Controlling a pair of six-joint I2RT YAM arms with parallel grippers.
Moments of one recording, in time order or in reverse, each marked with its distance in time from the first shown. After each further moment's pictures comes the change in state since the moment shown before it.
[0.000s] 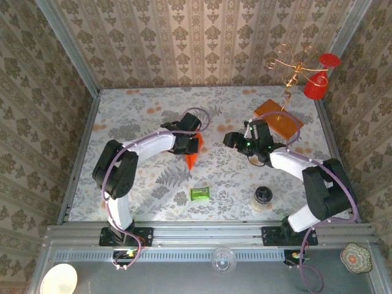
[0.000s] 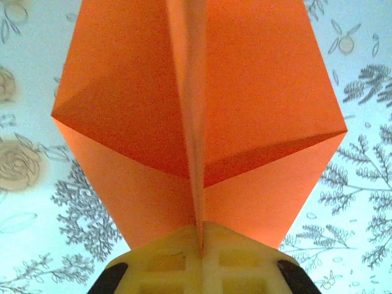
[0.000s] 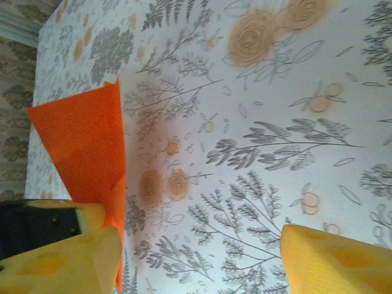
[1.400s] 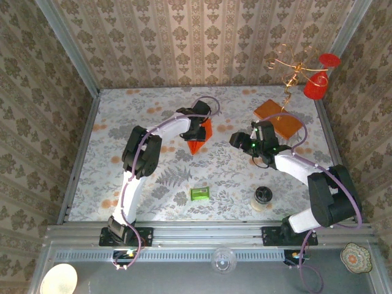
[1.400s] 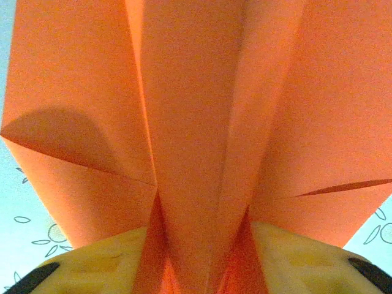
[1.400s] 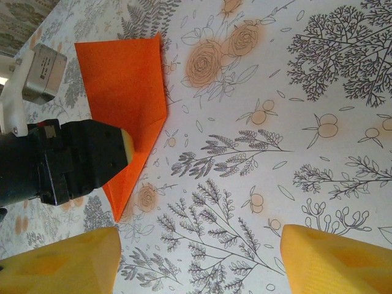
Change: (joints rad) left arm 0.044 0.411 0.481 -0.151 -0.056 0.055; right arm -0.039 -0.057 -0.033 -0.038 0.068 -0.004
